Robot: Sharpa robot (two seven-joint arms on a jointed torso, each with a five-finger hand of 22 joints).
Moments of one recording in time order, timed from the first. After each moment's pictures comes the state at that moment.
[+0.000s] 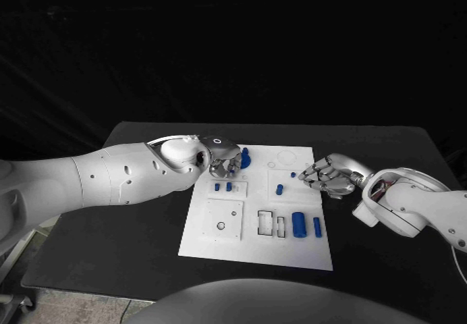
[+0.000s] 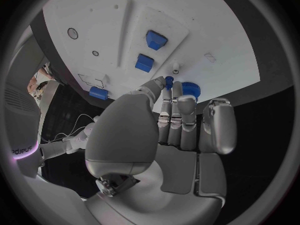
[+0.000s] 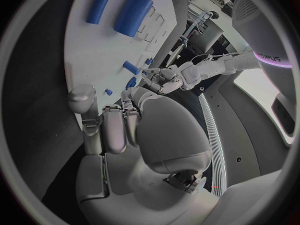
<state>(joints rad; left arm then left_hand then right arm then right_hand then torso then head) 1.21 -0.64 -0.21 1.29 -1.72 -0.19 -0.04 1.39 -0.10 0.37 0.11 0.24 1.02 0.05 0.17 0.58 1.04 0.00 0.43 0.38 1.22 -0.04 1.21 0.80 0.05 1.45 0.10 1.39 1.31 1.19 -0.93 -0.22 1.56 -0.96 -0.26 0.03 1.39 0.01 0.33 0.13 0.50 0.96 0.13 0.14 0.16 1.41 0.05 1.43 1.37 1.47 -0.03 1.32 1.31 0.12 1.33 0.08 0.85 1.31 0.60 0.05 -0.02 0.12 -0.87</state>
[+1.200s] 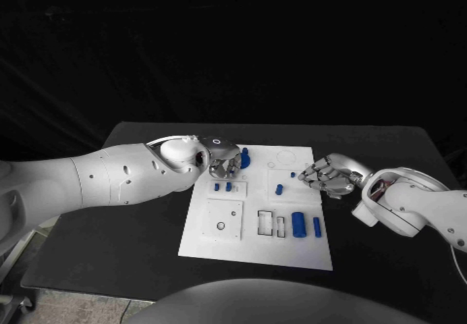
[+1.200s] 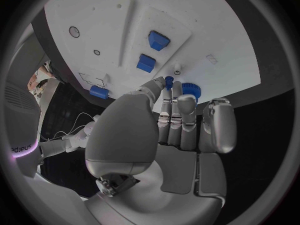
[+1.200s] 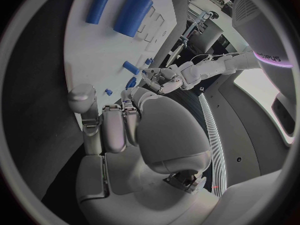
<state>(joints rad) 1.21 -0.64 -0.21 1.29 -1.70 -0.18 -0.04 1.39 -0.10 0.37 0.11 0.24 1.02 0.05 0.17 0.58 1.05 0.00 0.43 0.38 1.21 -0.04 1.21 0.79 0.05 1.44 0.10 1.38 1.31 1.19 -0.93 -0.22 1.56 -0.96 -0.26 0.03 1.39 0.01 0.33 0.13 0.50 0.97 0.13 0.14 0.16 1.40 0.05 1.42 1.37 1.46 -0.03 1.32 1.31 0.12 1.33 0.08 0.84 1.31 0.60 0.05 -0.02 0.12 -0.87</state>
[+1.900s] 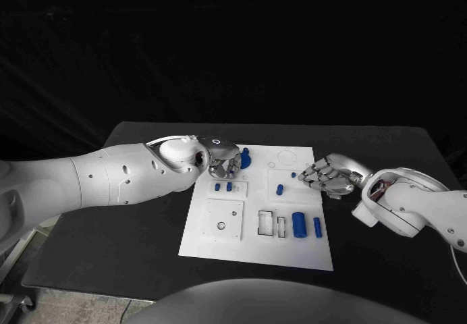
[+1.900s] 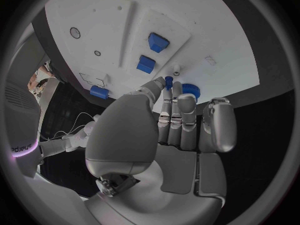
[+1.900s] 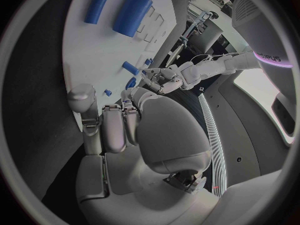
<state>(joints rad) 1.21 -0.65 -0.21 1.30 -1.70 -0.18 -0.04 1.38 -0.11 0.37 0.11 0.20 1.00 0.05 0.14 0.57 1.03 0.00 0.41 0.38 1.21 -0.04 1.20 0.77 0.05 1.44 0.10 1.37 1.31 1.19 -0.92 -0.22 1.56 -0.96 -0.26 0.03 1.39 0.01 0.33 0.12 0.50 0.97 0.13 0.14 0.16 1.39 0.05 1.41 1.37 1.47 -0.03 1.31 1.31 0.12 1.33 0.08 0.83 1.31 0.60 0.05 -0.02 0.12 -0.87</state>
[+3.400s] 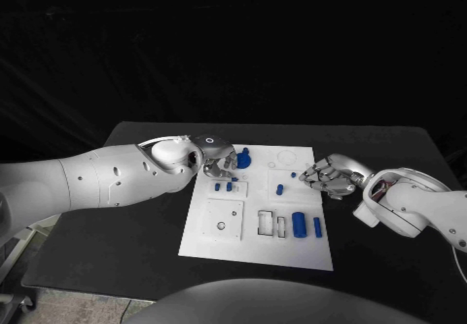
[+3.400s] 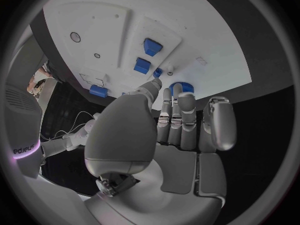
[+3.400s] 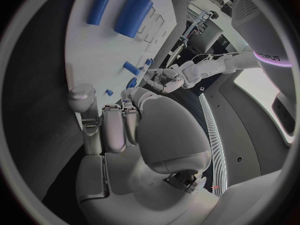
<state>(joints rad) 1.21 -0.69 -0.21 1.33 -1.70 -0.24 -0.05 1.34 -0.12 0.35 0.18 0.16 0.96 0.04 0.10 0.54 0.96 0.01 0.40 0.44 1.20 -0.04 1.19 0.75 0.05 1.43 0.10 1.36 1.31 1.19 -0.93 -0.22 1.56 -0.95 -0.26 0.03 1.39 0.01 0.33 0.12 0.50 0.96 0.13 0.14 0.16 1.39 0.05 1.41 1.37 1.47 -0.03 1.31 1.31 0.12 1.33 0.08 0.83 1.31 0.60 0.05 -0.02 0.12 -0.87</state>
